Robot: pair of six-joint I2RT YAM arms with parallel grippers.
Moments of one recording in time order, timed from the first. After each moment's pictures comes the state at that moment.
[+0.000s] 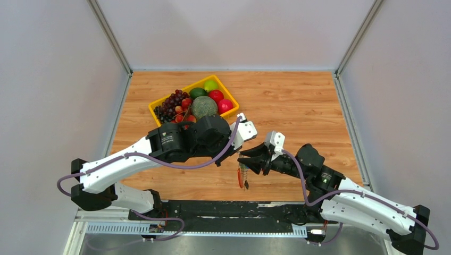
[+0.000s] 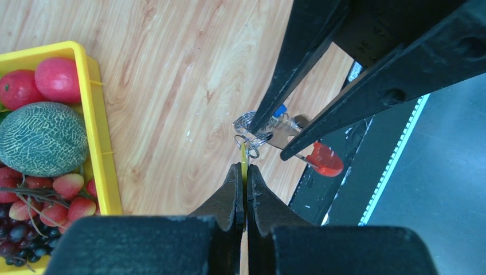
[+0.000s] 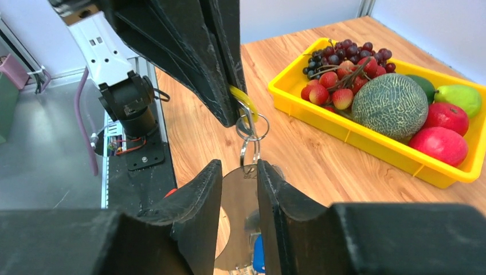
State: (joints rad) left arm -1.24 1.30 1.58 -0.99 -0.11 0.02; right arm 1.04 0.63 0.57 0.10 -0.21 0.05
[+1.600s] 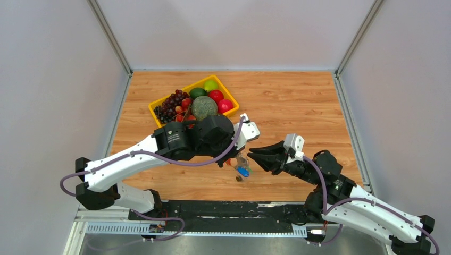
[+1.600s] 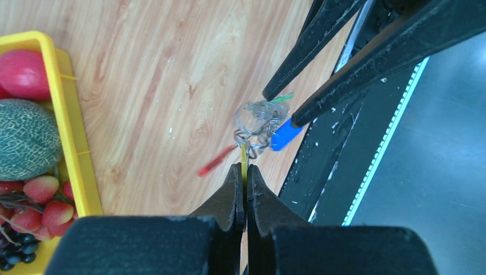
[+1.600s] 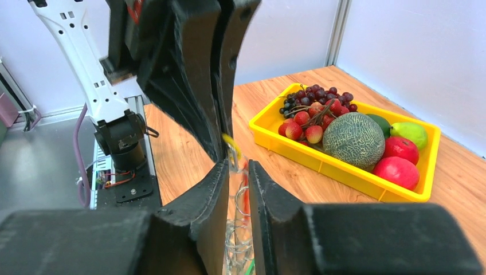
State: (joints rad) left arm -1.22 1.35 1.58 -1.00 -0.04 -0.01; right arm 1.04 0.49 0.54 0.13 -0.15 0.03
